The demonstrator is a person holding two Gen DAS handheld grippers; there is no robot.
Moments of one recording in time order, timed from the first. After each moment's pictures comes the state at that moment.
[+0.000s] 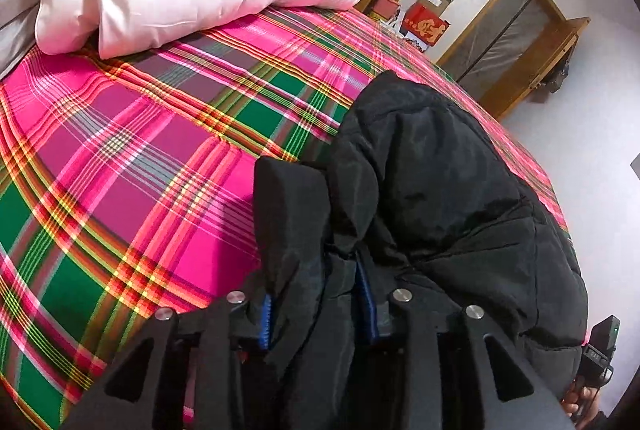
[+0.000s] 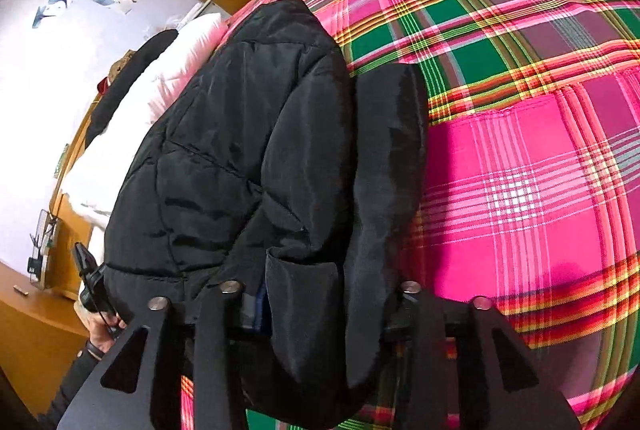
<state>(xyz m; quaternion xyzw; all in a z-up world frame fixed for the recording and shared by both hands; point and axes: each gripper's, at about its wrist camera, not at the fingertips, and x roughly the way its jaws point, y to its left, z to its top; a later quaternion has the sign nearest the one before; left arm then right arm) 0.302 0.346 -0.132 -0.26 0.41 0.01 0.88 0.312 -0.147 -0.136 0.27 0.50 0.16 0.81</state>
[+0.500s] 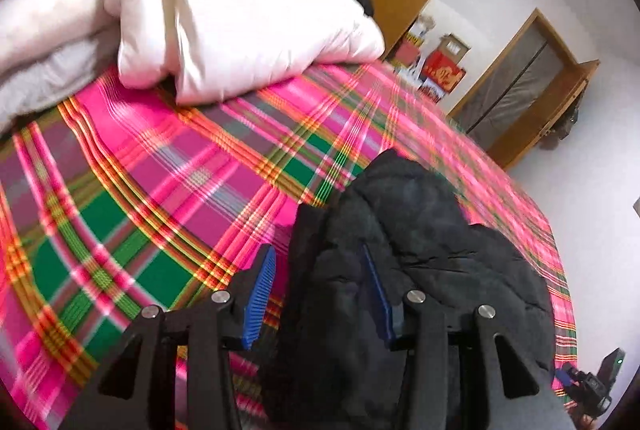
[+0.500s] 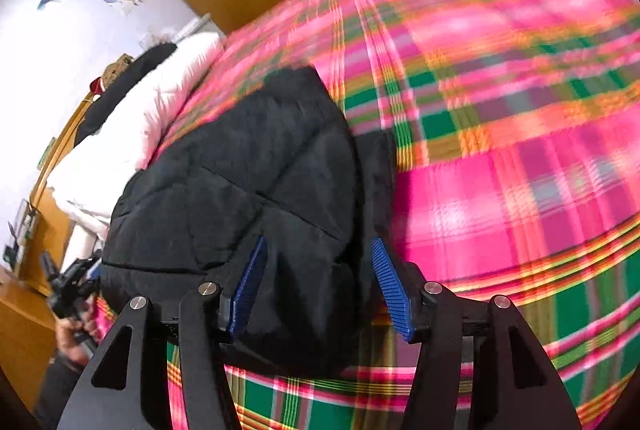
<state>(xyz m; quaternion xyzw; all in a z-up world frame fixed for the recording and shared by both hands) 0.234 0.370 -0.067 -0.28 0.34 0.07 0.90 0.266 -0.147 -0.051 0.20 0.44 0.10 0.87</state>
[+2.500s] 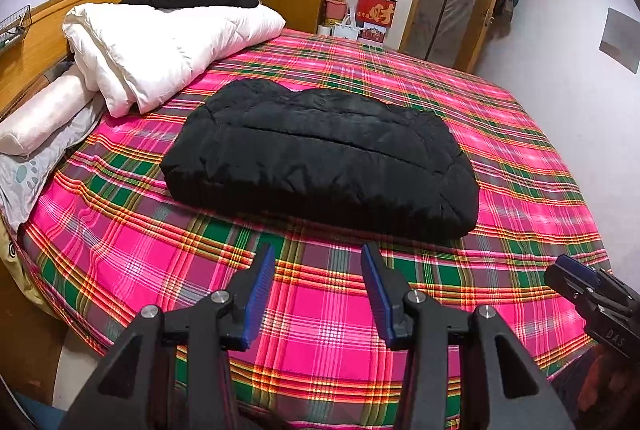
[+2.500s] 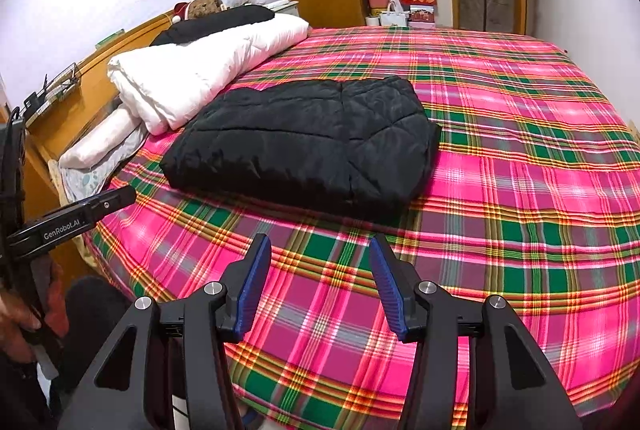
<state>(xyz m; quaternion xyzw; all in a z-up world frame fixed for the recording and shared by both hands) 0.033 0.093 0.033 -0.09 0.39 0.04 0.91 0.066 -0.075 0.025 0.02 0.40 0.18 0.90</state>
